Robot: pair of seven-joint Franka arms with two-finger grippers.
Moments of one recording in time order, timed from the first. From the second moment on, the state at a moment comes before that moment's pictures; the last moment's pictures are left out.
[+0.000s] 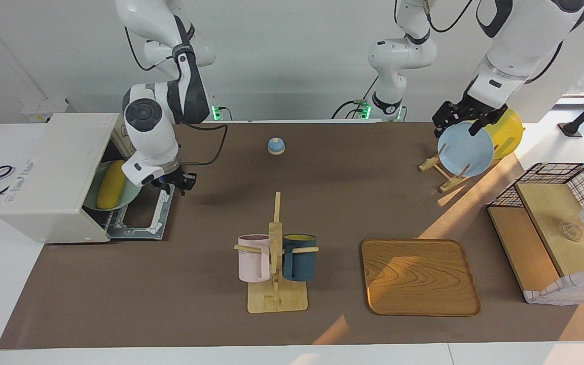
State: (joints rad) left arm 0.00 -0.04 -0.12 -1.62 -0.05 1.52 -0.13; right arm 0.07 0.12 0.07 -2.06 -0.12 2.08 0.23
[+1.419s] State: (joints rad) left arm 0.00 -0.04 -0.12 -1.62 -0.05 1.52 -0.13; right arm -0.03 0.11 0.08 -2.01 -0.18 1.86 0.06
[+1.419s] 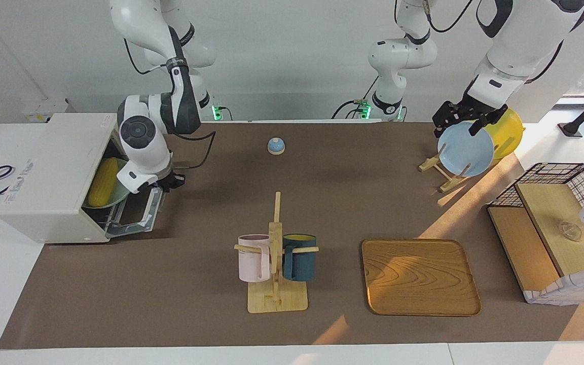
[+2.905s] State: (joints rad) left arm 0.00 -0.04 -0.12 -1.62 -0.05 1.52 -0.13; right arm -0.07 0.07 0.08 -1.58 -0.01 1.52 0.04
